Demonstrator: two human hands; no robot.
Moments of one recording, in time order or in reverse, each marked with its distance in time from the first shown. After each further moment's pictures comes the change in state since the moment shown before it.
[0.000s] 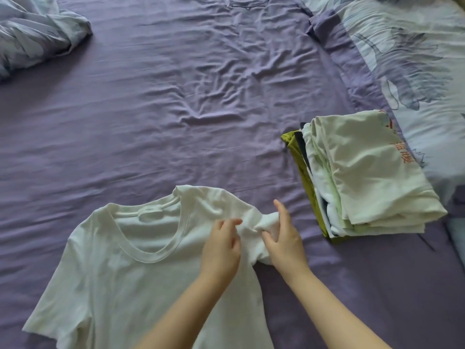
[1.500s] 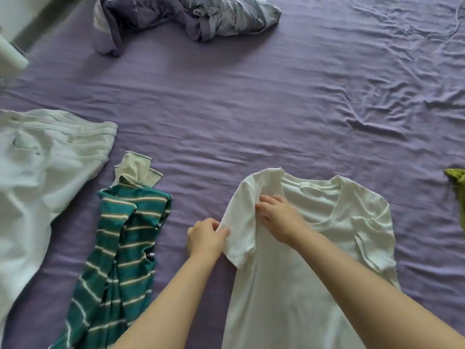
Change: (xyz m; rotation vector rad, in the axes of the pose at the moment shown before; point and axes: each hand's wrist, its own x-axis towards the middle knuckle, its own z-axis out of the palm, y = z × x) left_hand -0.105 -0.225 -0.237 -0.049 0.228 -0.644; right_hand -0.063 -0.184 0.243 -0.823 -0.568 -0.729
